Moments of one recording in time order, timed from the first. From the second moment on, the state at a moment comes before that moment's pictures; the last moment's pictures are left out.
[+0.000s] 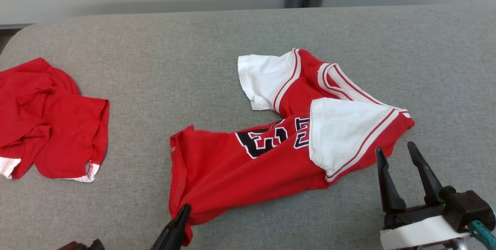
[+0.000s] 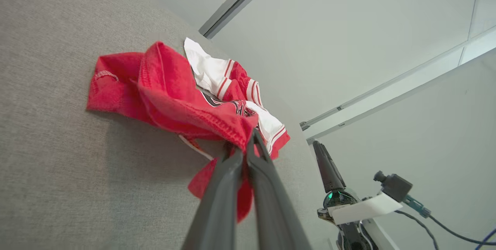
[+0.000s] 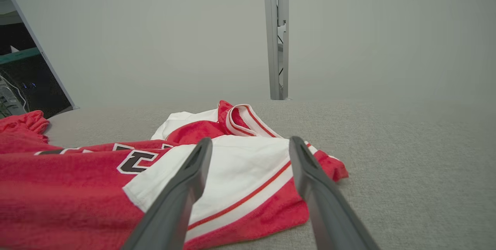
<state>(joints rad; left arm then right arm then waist) 0.23 0.53 -0.55 -0.54 -1.19 0.20 -0.19 0.01 -0.05 0.08 0.05 0.16 0.13 -0.26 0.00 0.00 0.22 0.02</state>
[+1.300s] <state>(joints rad) -0.19 0.52 -0.48 0.10 -1.17 0.16 -0.11 -0.06 -0.05 0.10 0.05 0.22 0.13 -0.26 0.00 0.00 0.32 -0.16</state>
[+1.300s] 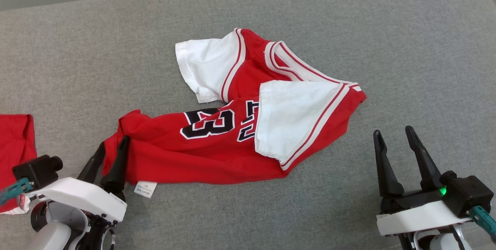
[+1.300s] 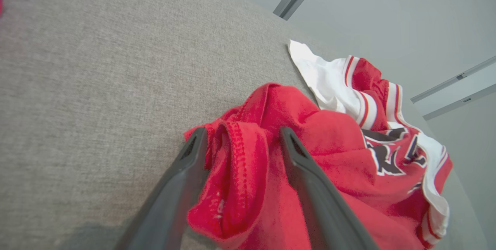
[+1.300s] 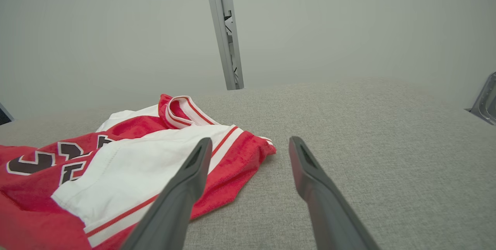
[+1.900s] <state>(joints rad) 0.06 0.60 -0.48 -0.07 -1.06 0.19 -0.22 -0.02 -0.05 0.10 0.05 0.19 0.13 -0.26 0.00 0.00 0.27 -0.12</state>
